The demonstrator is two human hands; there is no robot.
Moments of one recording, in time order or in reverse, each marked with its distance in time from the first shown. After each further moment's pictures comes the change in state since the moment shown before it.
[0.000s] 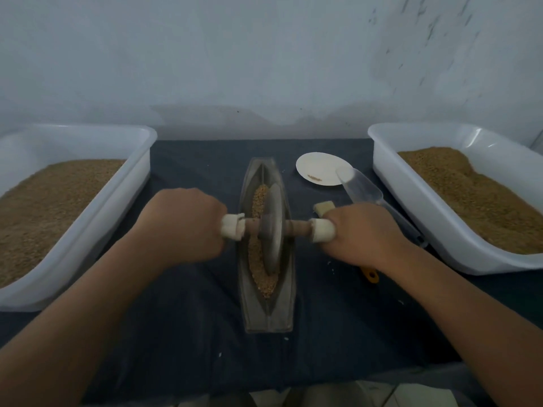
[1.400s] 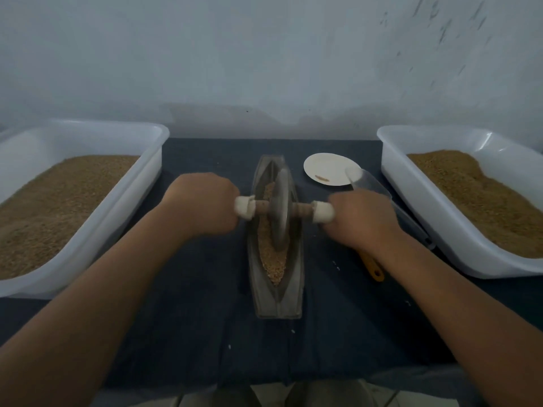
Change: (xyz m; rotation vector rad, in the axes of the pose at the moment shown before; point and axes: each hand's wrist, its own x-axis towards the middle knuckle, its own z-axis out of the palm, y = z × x) left_hand 0.030 0.000 -0.008 -0.051 -0.068 -0.074; right_hand 0.027 -0.007 -0.001 -0.030 0.030 0.096
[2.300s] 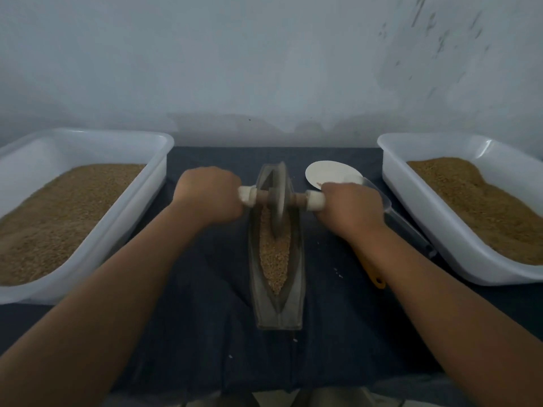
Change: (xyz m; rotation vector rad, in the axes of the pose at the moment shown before) left_hand 0.027 -0.004 0.001 0.011 0.048 -0.103; right_hand 0.031 -0.012 0.004 -0.033 0.142 0.068
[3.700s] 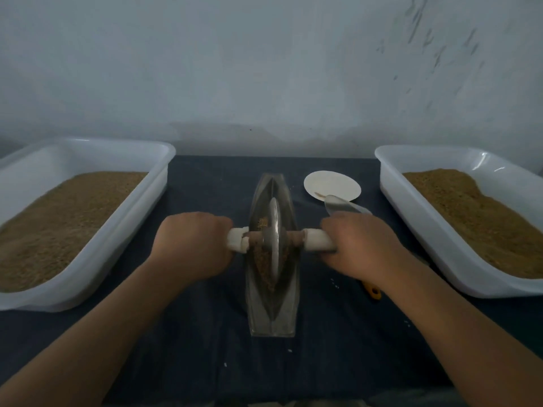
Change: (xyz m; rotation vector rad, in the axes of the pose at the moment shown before) left_hand -0.074 0.006 0.017 0.018 0.138 -0.028; right_hand -0.056 0.007 -0.038 0.054 -0.134 -0.249
